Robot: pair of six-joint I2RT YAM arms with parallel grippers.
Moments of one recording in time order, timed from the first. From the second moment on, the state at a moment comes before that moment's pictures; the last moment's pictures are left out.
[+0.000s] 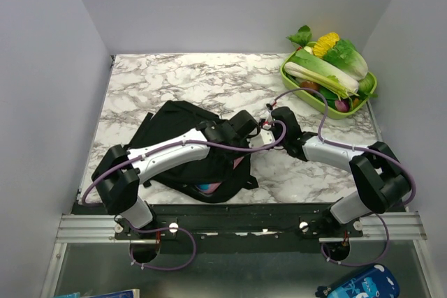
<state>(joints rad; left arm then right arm) -0.98 1.58 1.22 -0.65 0.00 0.32 0.58 1.52 0.72 0.13 -0.26 0.73</state>
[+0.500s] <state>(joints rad) -0.86 1.55 1.38 -0.72 0.03 0.33 0.65 1.50 0.72 0.18 -0.29 0.75</state>
